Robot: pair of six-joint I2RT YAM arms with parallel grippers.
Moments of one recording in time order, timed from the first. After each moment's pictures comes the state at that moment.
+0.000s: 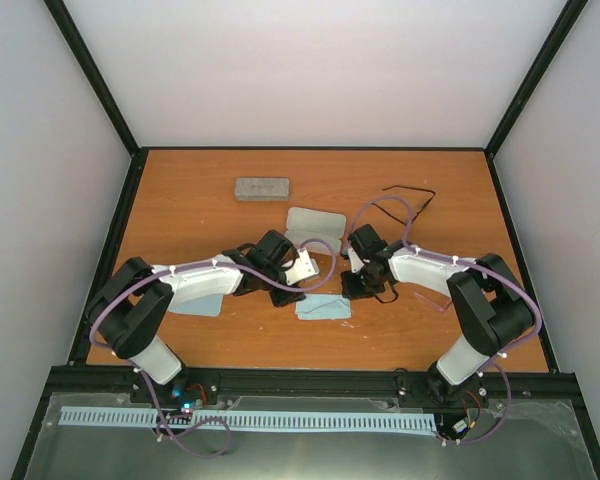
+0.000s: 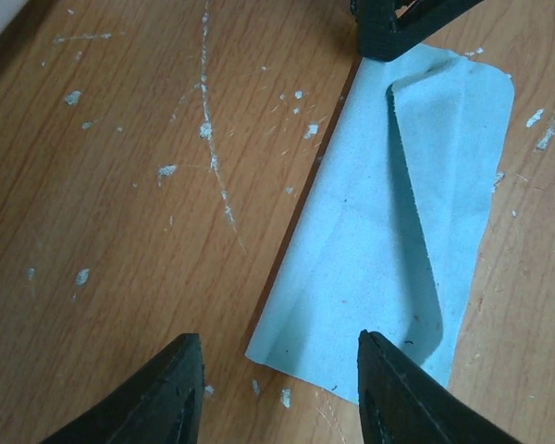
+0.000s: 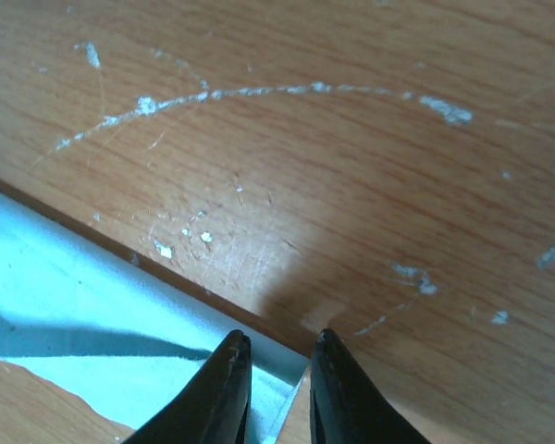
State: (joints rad) left arm -0.75 1.59 0.84 -0.29 0.28 0.36; right arm 0.56 1.62 0.84 -0.52 -0.27 0.30
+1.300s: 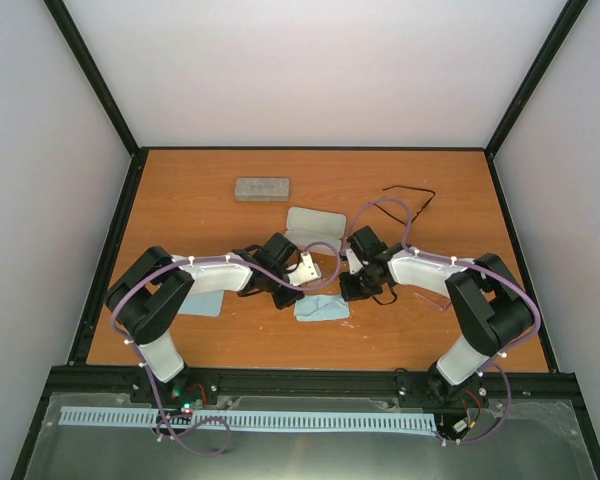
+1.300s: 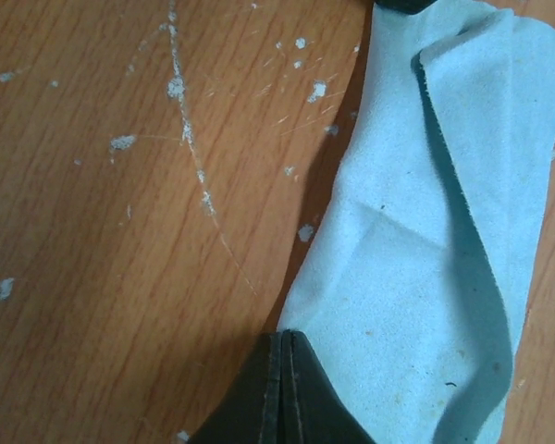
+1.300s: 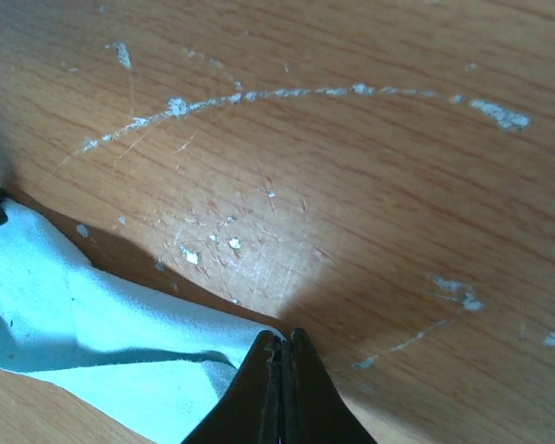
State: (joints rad) left arm -0.75 1.72 0.86 -0.26 0.31 0.37; right arm 0.57 1.62 0.82 -0.47 -0.30 0.31
